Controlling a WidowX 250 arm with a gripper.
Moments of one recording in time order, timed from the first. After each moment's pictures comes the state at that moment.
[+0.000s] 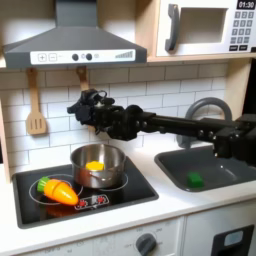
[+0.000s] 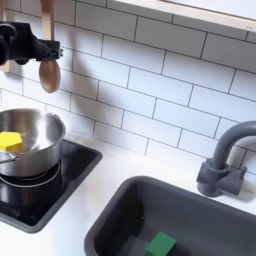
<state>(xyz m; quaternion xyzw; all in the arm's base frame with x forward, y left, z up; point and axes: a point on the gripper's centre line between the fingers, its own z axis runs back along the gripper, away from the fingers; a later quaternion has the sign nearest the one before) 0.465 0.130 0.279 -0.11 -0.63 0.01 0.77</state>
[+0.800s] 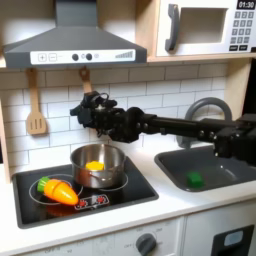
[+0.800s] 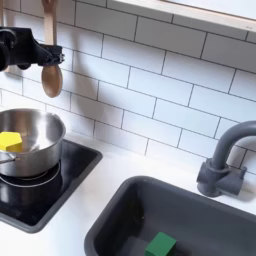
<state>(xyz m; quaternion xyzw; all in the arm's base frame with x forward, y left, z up) 0.464 0.122 0.274 -0.13 -0.63 0.00 0.76</state>
